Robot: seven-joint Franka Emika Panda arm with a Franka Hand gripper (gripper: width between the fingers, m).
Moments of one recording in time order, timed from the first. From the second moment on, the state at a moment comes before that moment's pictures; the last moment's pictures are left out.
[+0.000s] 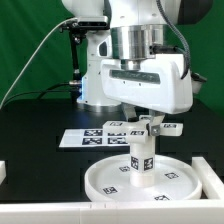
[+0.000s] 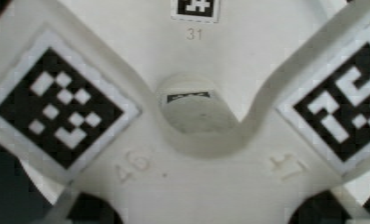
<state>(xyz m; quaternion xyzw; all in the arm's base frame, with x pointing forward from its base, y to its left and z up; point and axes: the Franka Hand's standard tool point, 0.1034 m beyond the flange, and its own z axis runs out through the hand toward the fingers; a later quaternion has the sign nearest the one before) 0.561 0.039 0.098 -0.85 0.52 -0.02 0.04</state>
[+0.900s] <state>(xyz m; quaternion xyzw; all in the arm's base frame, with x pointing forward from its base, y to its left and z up) 0.565 0.051 0.123 -0.99 0.09 -0.05 0.03</state>
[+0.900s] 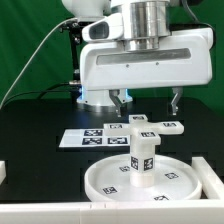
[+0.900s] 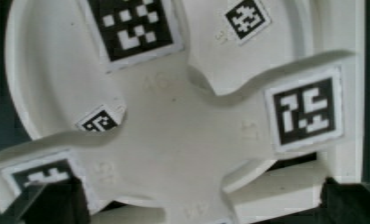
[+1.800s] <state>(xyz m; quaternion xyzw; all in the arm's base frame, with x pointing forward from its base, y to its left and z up) 0.564 0.038 0.119 -0.93 -0.36 -0.05 0.00</state>
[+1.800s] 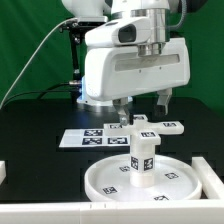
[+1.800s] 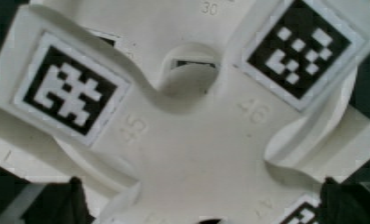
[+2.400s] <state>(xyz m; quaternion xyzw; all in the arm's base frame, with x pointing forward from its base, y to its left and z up) 0.560 0.043 0.104 -0.90 -0.43 -0.04 -0.02</state>
